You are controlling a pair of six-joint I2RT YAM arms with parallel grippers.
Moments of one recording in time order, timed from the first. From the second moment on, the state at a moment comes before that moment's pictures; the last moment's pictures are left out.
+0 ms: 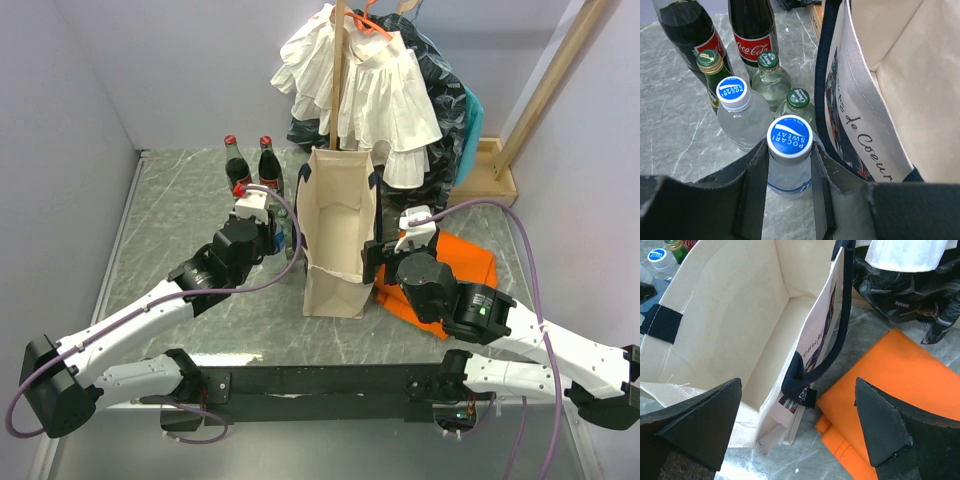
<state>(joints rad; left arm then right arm) -0.79 1.05 0.85 -0.10 -0.52 -0.24 1.11 0.82 0.94 -0.52 0.80 0.34</state>
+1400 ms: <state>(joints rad) -0.79 1.14 0.72 0.11 -0.64 -0.33 1.11 0.83 0.94 -0.52 0.81 0.34</state>
